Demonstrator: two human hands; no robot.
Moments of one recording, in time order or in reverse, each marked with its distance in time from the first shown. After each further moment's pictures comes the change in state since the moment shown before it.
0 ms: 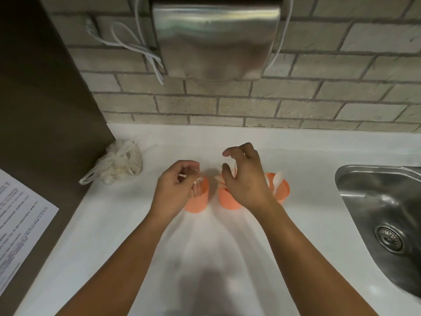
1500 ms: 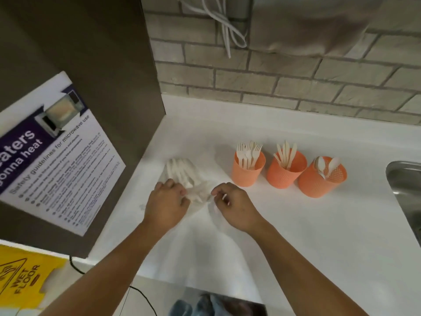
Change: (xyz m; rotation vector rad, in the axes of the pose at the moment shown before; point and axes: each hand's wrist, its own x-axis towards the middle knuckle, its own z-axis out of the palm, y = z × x) left_hand -0.073 -0.128 -0.171 1.172 -0.121 0.062; right_hand -0.106 -0.077 0.139 0.250 -0.478 0.091
